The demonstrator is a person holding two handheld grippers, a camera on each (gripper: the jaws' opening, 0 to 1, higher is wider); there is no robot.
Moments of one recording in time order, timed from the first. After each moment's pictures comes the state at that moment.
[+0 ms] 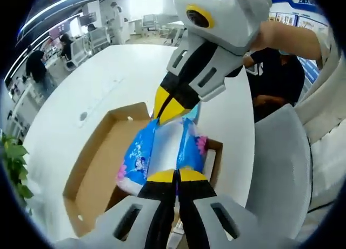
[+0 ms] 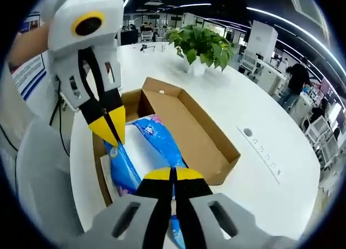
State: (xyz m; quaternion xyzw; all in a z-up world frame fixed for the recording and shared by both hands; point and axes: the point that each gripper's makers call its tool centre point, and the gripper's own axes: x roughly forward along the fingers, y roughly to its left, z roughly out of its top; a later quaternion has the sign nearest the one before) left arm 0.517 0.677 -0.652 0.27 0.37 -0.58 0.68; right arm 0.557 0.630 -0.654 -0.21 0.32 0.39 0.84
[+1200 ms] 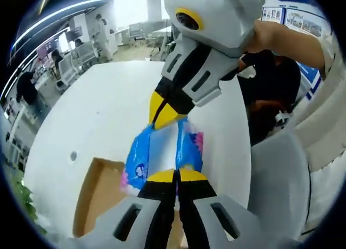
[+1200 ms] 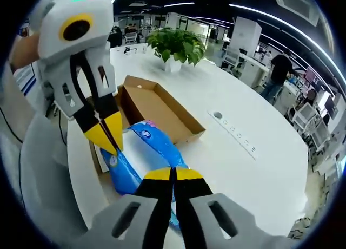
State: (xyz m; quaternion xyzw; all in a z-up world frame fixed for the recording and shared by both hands) left arm 0.502 0.564 -0.629 0.29 0.32 -0.62 0.66; right arm 0.543 0.522 -0.629 -0.20 0.33 0.33 0.86
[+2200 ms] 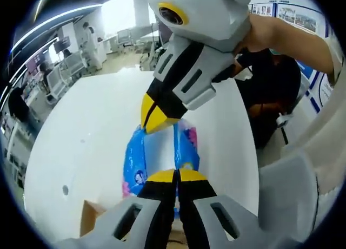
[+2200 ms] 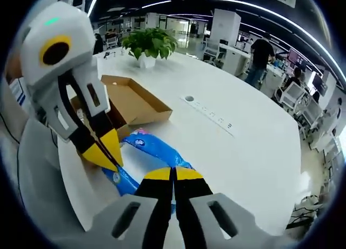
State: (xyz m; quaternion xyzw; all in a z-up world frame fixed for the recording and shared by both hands) left arm 0.502 0.465 -0.643 0.30 0.29 -0.65 0.63; right arm 0.548 0.424 -0.637 -0.15 0.35 0.27 0.89
